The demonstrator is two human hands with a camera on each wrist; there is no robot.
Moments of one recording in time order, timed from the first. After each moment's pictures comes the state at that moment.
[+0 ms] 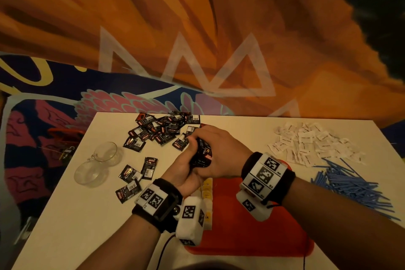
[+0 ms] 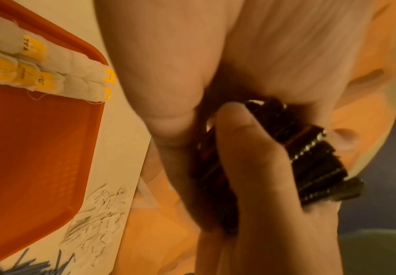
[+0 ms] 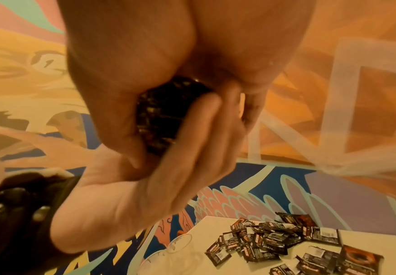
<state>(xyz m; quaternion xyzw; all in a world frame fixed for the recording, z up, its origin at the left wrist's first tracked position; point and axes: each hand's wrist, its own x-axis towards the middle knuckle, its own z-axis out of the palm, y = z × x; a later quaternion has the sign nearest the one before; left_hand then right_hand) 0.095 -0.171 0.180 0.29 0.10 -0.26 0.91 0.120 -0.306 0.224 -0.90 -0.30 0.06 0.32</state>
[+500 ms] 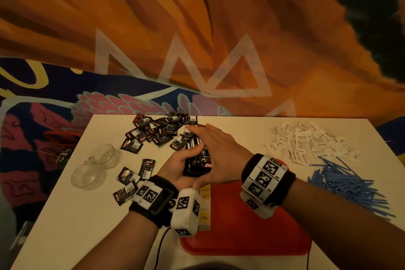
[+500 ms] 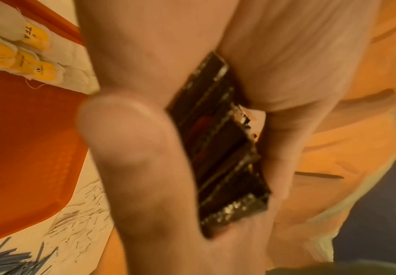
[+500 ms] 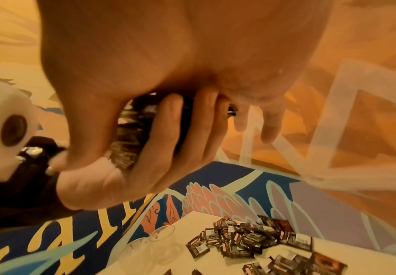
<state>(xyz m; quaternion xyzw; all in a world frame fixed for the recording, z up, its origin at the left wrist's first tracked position) 0.102 -0.162 0.182 0.31 0.08 -0.34 0.88 0.115 -0.315 0.224 -0.92 -0.28 0.14 0.21</state>
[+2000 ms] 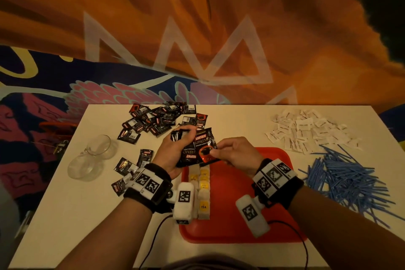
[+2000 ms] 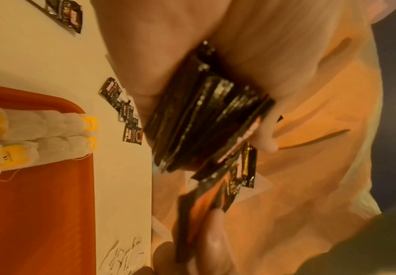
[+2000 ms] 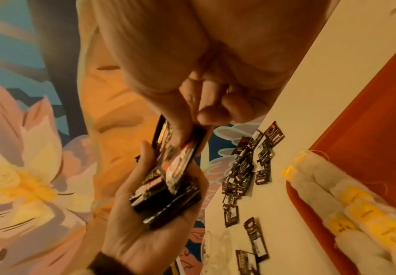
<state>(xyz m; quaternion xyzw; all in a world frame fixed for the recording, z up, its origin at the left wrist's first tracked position) 0.120 -0.155 0.159 0.48 0.15 -0.18 0.85 0.110 -0.345 0.169 -0.75 0.06 0.22 0.62</state>
